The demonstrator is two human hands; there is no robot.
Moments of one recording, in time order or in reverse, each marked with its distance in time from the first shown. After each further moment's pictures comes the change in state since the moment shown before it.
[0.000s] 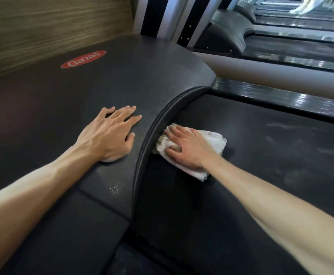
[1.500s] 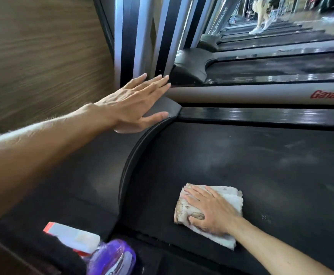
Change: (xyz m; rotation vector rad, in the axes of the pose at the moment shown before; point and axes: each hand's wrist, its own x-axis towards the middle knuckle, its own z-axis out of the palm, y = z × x) left_hand 0.029 0.146 -0.264 0.136 0.157 0.512; right_hand -0.271 0.016 -0.025 0.105 -0.059 0.039
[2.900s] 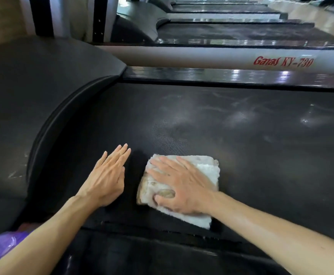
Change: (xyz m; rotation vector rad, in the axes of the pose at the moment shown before) left_hand -0.057 0.196 0.274 -0.567 -0.135 -0.340; right_hand -0.074 0.027 0.005 0.026 0.019 0.066
